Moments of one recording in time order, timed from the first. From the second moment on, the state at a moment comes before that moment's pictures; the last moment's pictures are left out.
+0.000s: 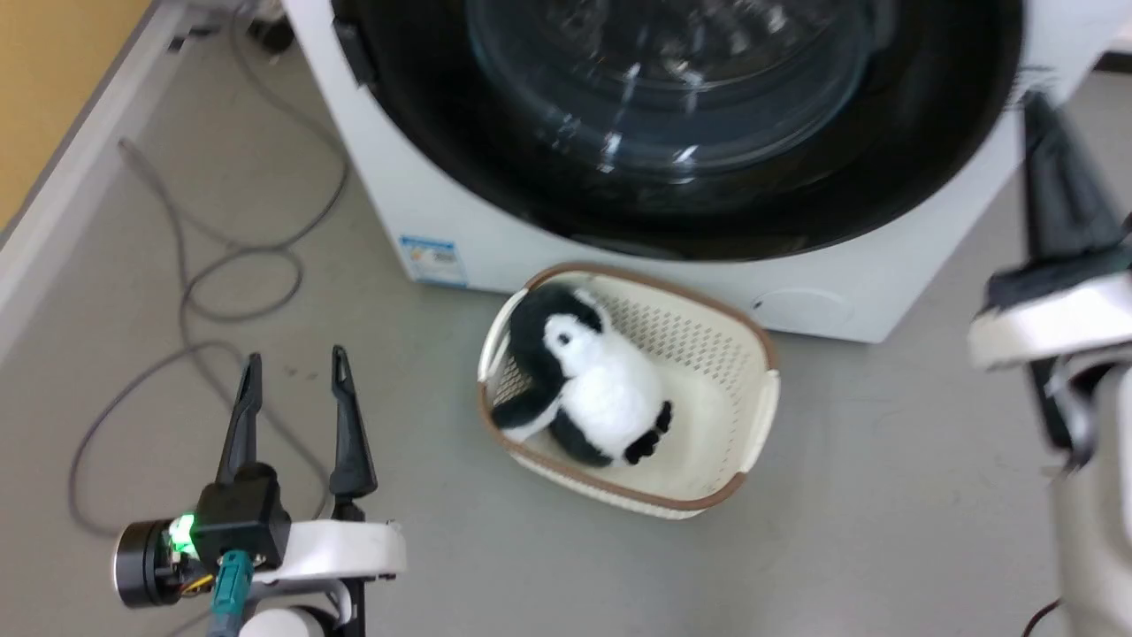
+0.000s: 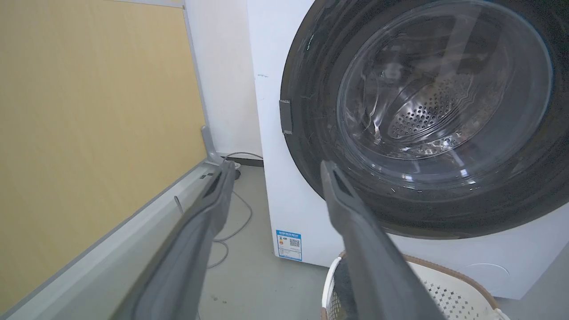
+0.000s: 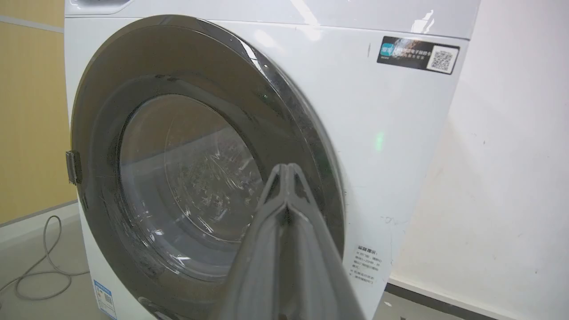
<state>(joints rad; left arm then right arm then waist) -0.08 0.05 -0.05 -0.03 -0.04 0.18 -0.26 -0.57 -0.20 -0.08 0.25 0.00 0.13 -0.26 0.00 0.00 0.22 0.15</state>
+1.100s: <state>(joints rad) 0.10 0.07 -0.03 -0.01 -0.03 0.15 -0.26 0.00 -0.06 -0.02 0.06 0.13 0.13 -0.26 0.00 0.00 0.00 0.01</state>
